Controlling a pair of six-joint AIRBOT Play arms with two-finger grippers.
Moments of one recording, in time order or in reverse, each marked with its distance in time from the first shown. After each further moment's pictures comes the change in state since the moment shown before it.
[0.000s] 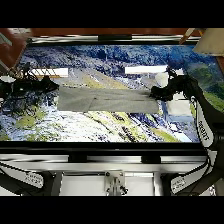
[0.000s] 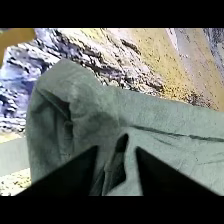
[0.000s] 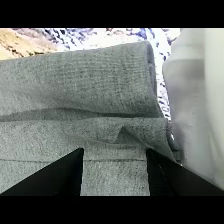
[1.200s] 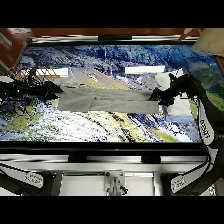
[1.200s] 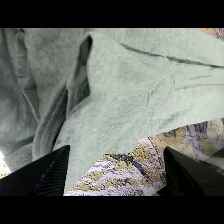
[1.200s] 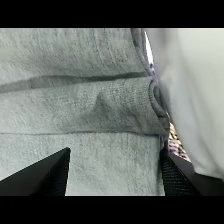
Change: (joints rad) left arm 0.017 0.009 0.001 -0.008 -0.308 0.008; right arm -0.045 -0.029 0.023 0.057 -0.154 0.048
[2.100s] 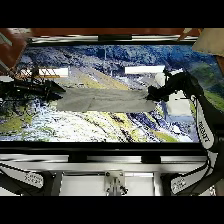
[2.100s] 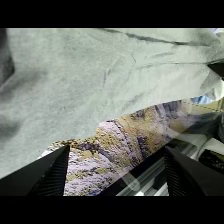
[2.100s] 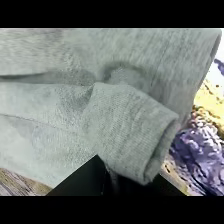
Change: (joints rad) left arm -0.010 0.000 0.000 -0.093 -0.106 0.005; right arm 0.060 0.053 0.002 0.055 -0.008 -0.064
